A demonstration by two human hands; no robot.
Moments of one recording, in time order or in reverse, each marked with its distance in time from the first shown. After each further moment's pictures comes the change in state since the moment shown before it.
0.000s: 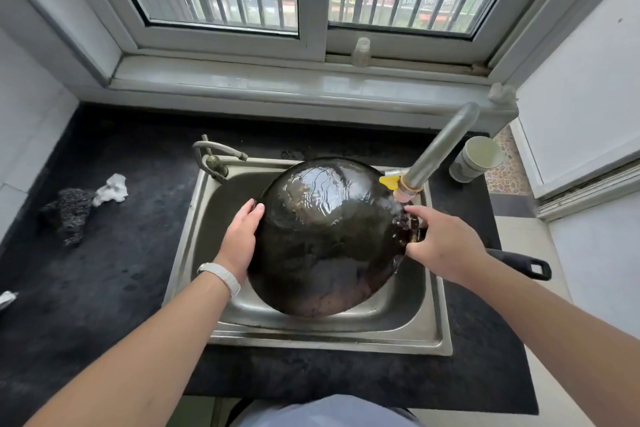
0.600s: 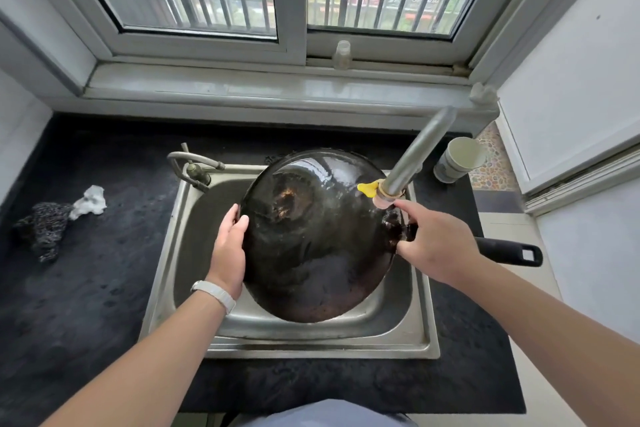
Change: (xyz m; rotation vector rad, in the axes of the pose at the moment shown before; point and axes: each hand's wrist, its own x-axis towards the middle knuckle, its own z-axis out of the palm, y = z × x) left_hand -0.016 -0.002 0.020 -0.015 0.063 0.086; right_hand 0.003 0.009 -0.010 -0.072 0.103 -0.094
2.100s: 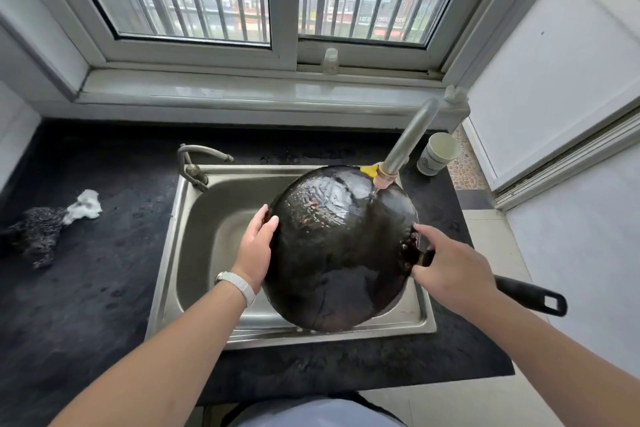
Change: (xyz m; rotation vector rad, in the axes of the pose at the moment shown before) left_hand -0.011 -0.011 0.014 0.055 -0.188 -0.035; right_hand -0.085 -0.020 0.006 -0.029 0.016 0.281
